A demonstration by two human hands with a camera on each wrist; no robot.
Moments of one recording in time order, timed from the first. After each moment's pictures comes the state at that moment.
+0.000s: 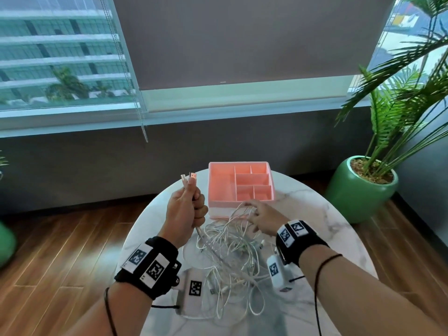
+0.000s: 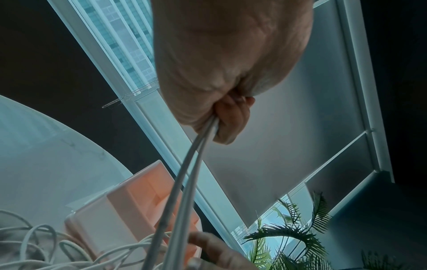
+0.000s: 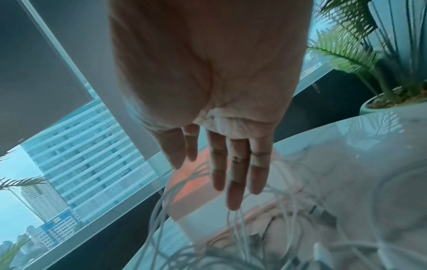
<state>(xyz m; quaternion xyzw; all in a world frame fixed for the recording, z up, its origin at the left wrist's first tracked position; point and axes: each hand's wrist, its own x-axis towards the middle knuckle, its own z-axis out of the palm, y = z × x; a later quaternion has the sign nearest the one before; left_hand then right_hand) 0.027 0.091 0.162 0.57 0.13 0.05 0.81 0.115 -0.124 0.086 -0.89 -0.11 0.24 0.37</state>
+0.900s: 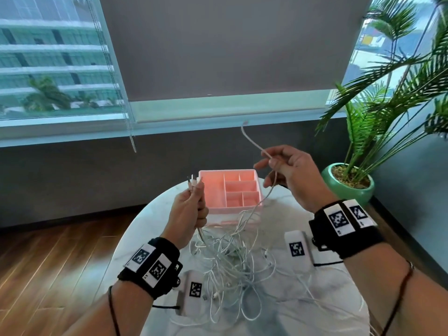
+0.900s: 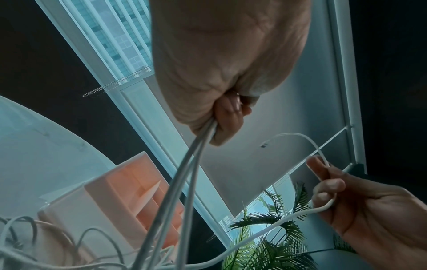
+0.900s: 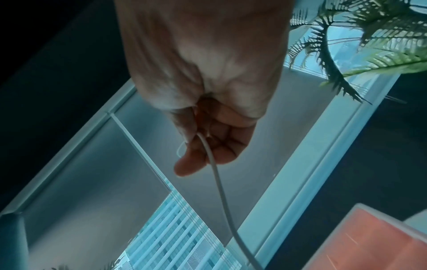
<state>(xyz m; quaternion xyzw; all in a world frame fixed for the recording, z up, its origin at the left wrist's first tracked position) 0.028 0.077 0.172 0.59 0.07 0.02 0.81 0.076 -0.161 0.255 -0.74 -0.16 -0.01 0.65</state>
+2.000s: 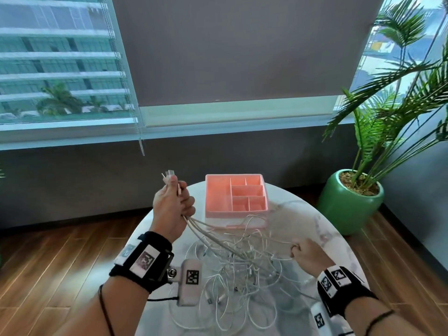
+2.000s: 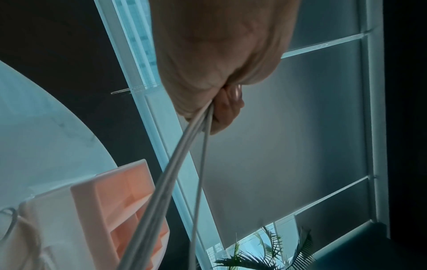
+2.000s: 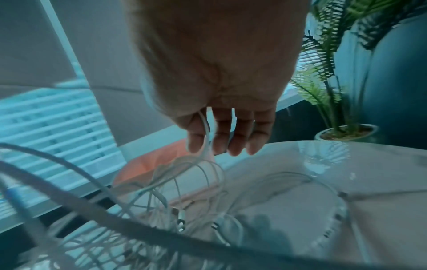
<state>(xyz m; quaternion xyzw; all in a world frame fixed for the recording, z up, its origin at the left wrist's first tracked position) 0.035 0.111 0.186 0.43 0.13 0.11 0.89 0.058 -0.222 0.071 -0.96 0.00 0.14 0.23</state>
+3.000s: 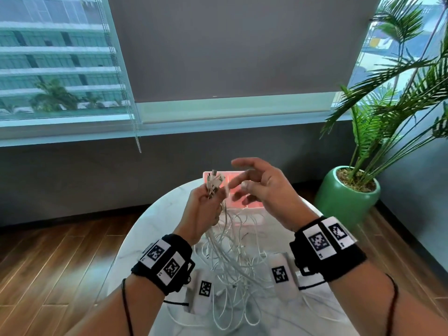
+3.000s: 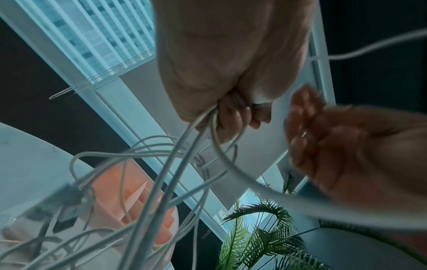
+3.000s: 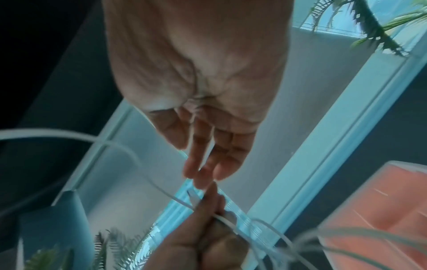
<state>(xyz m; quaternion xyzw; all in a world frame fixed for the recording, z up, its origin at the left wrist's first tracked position) 0.031 0.059 0.184 0.62 0.01 0.00 0.79 0.044 -0.112 0.246 -0.73 -0.24 0.08 0.64</state>
